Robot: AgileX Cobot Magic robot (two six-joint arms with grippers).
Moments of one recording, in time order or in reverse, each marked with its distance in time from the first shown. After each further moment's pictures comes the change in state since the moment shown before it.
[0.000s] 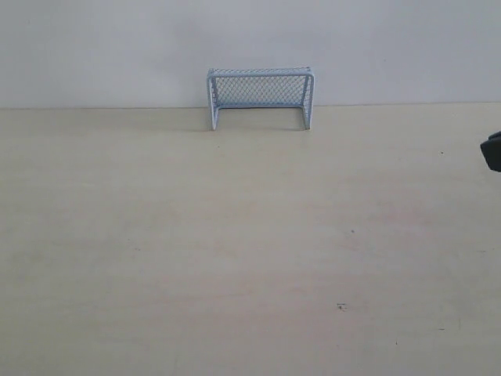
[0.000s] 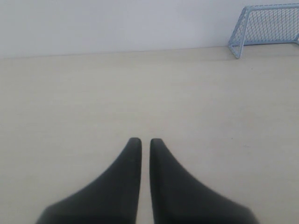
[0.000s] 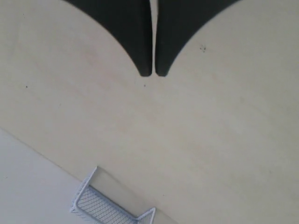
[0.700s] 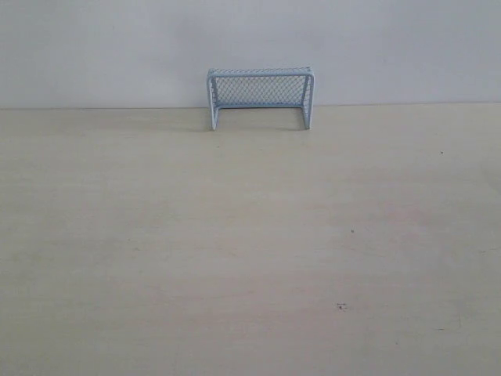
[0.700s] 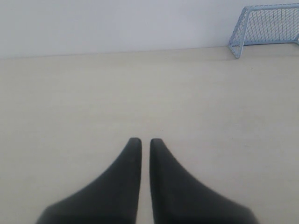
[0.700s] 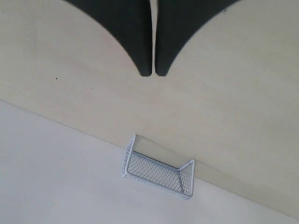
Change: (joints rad) left arm 0.000 0.000 0.000 0.000 0.000 0.000; right arm -0.159 -0.285 0.249 0.070 -0.227 0.010
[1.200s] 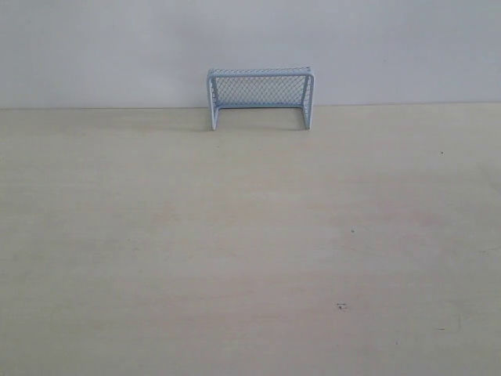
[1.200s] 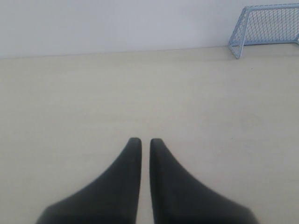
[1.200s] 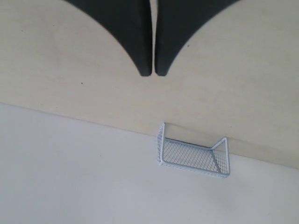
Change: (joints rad) left arm 0.000 0.000 0.000 0.000 0.000 0.000; right arm -0.153 -0.181 0.167 0.072 -0.112 0.008
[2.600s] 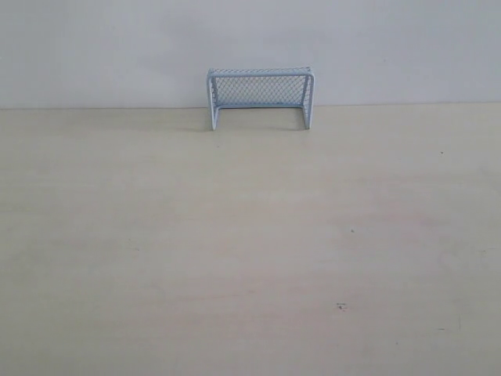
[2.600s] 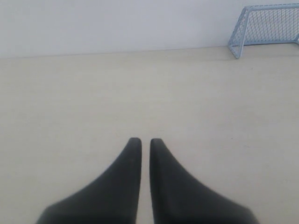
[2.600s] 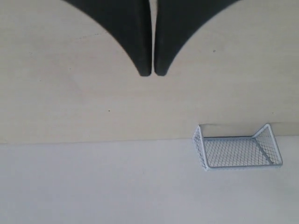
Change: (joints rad) left arm 0.000 0.000 0.000 0.000 0.000 0.000; right arm -0.174 -0.232 0.328 0.104 -0.173 0.055
